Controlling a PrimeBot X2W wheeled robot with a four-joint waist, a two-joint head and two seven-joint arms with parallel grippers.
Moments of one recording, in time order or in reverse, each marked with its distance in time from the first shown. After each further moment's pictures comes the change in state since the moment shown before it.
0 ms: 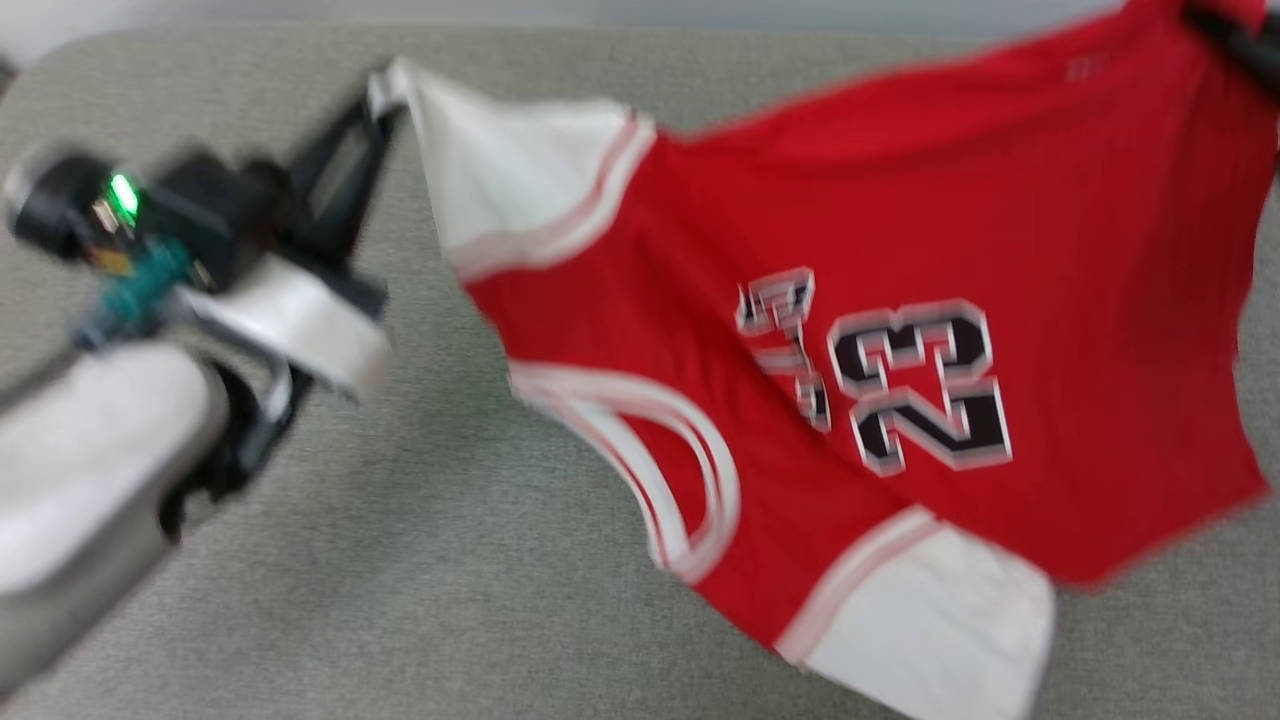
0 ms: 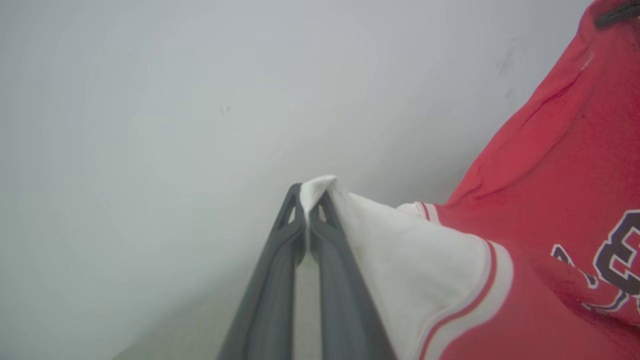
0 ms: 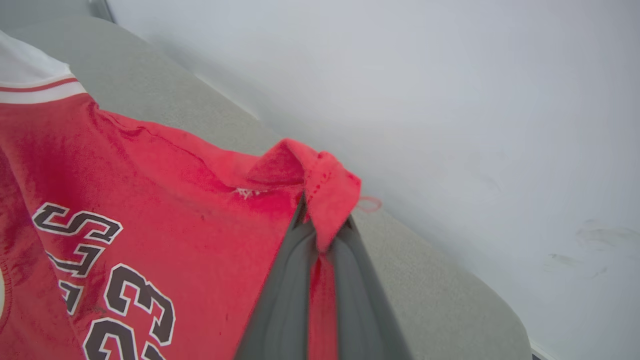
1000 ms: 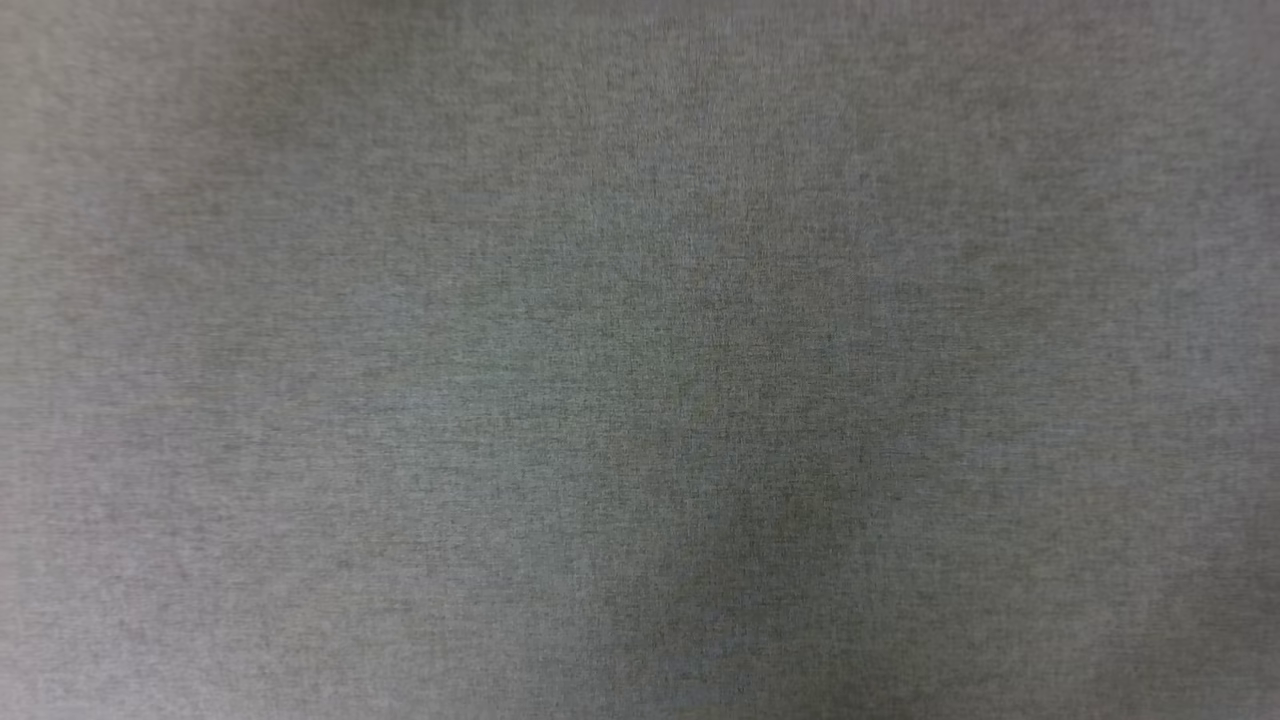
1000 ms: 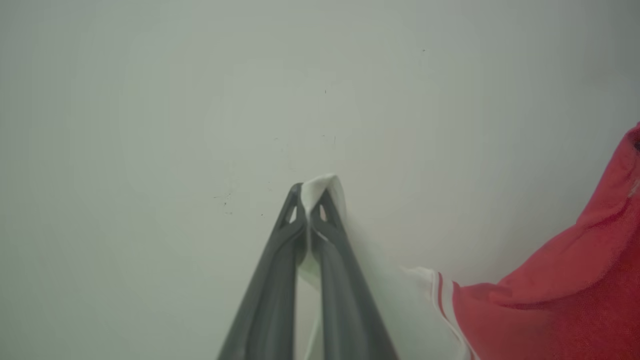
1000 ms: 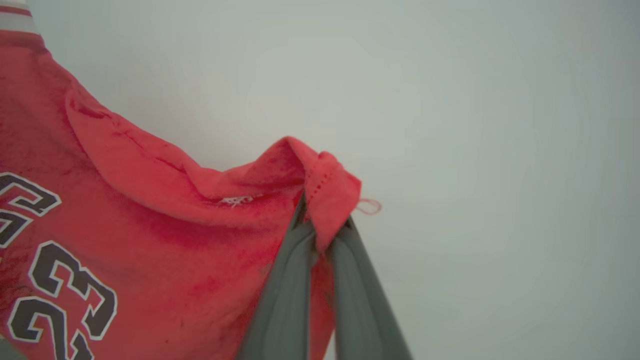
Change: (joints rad) left arm -1.116 -0.304 0.170 0.572 0.199 -0.273 0.035; right arm -0.847 0.208 -0.039 0.379 -0.261 0.000 -0.236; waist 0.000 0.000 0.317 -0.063
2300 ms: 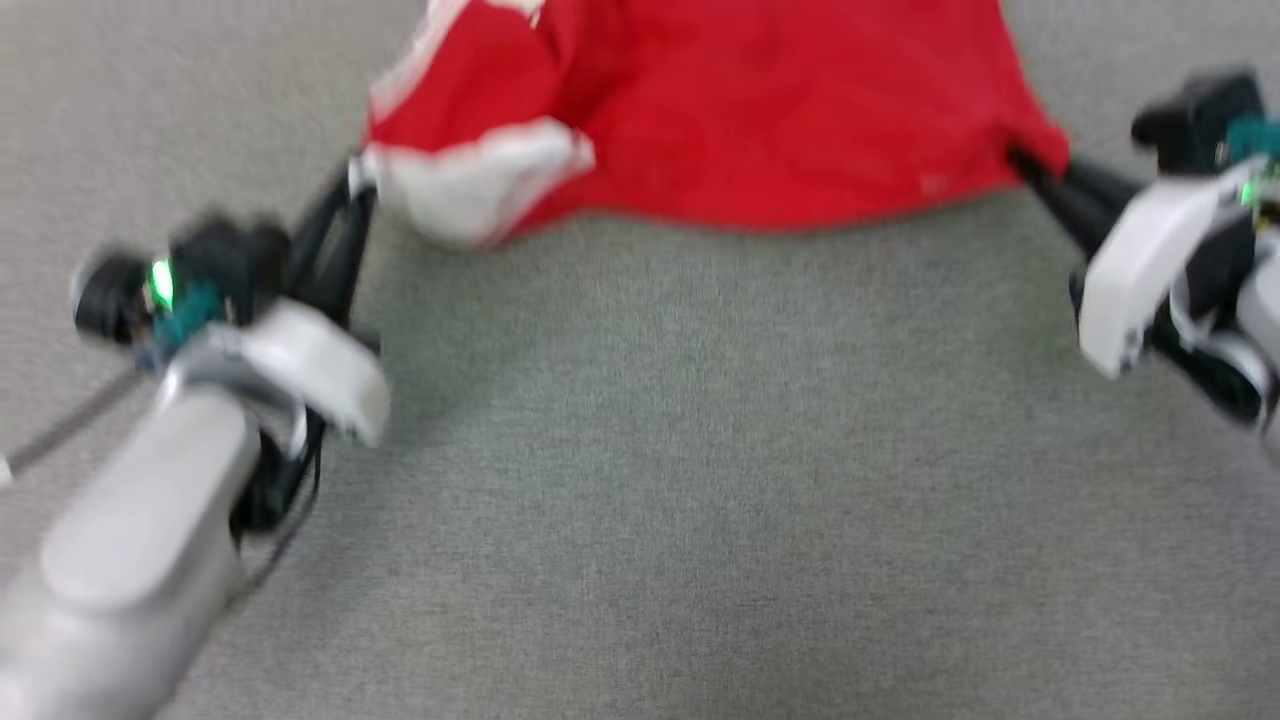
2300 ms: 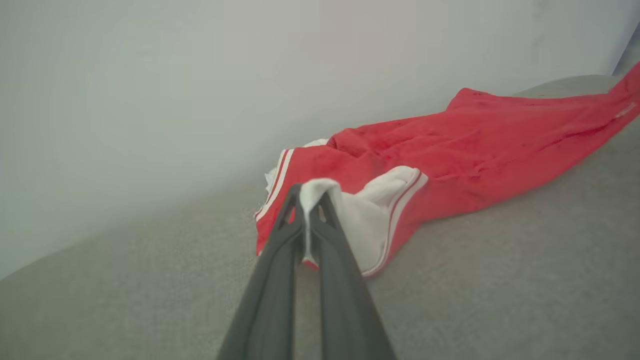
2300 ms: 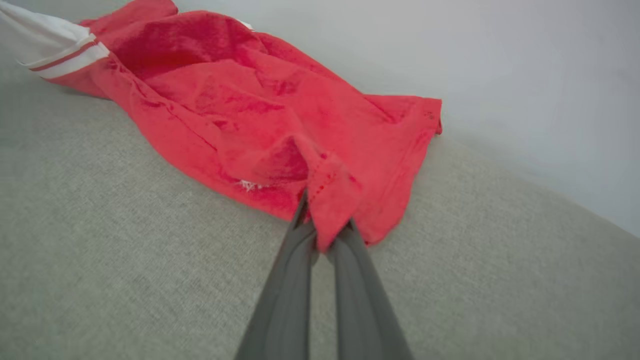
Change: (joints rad) left arm 1.262 0.046 0.105 -0.140 -0.045 0.044 -0.107; right arm 0.730 -0.018 0.541 0.183 0.382 0.000 -0.389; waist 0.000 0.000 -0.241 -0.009
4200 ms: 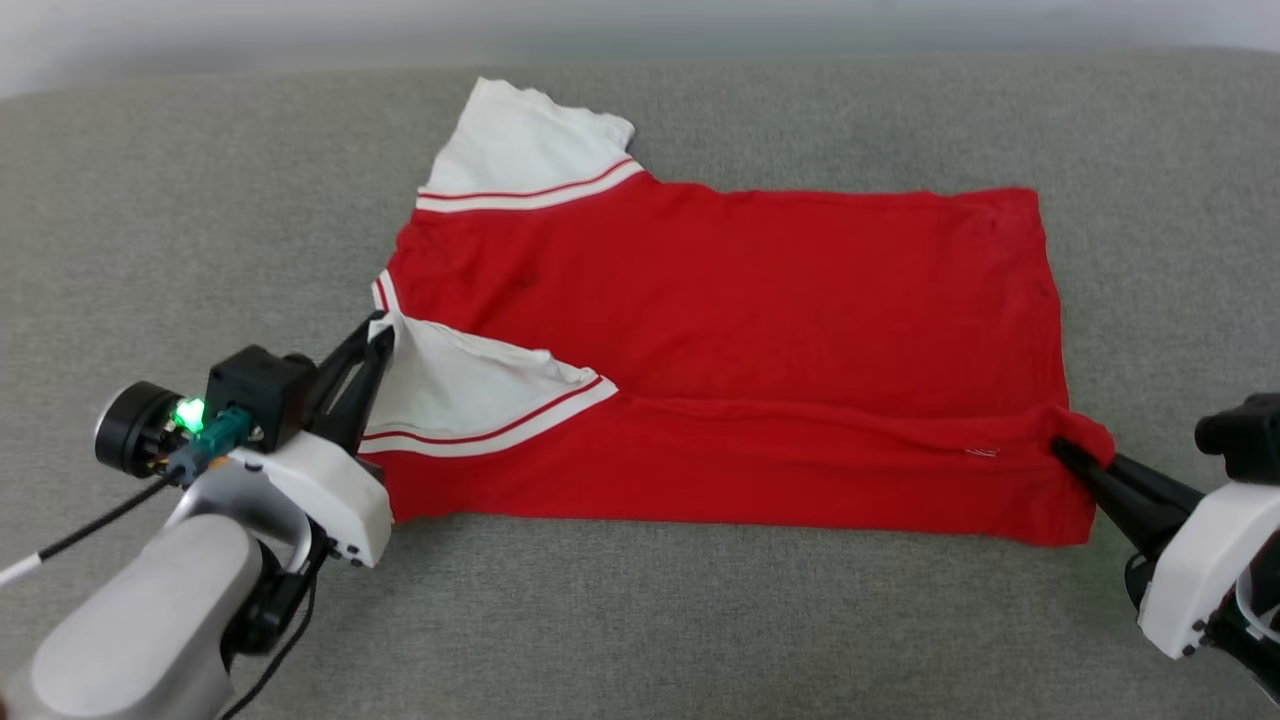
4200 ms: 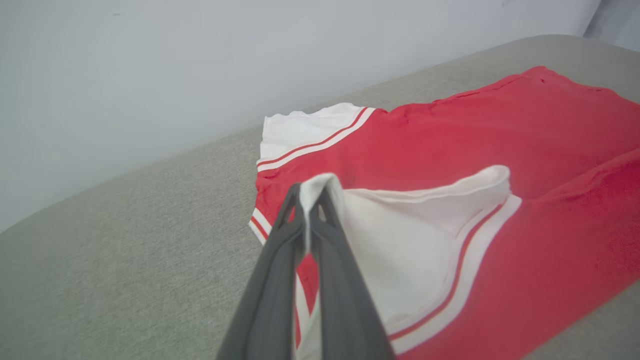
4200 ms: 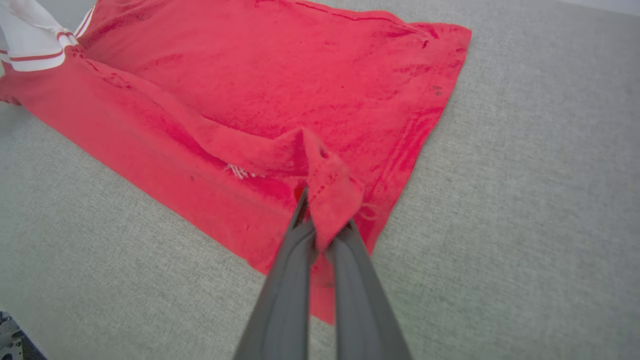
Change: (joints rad) left arm 0.253 0.106 -0.034 -0.213 -0.035 0.079 0.094; right arm 0.773 -0.147 -0.492 -0.488 -0.053 0.000 0.129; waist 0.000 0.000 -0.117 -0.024
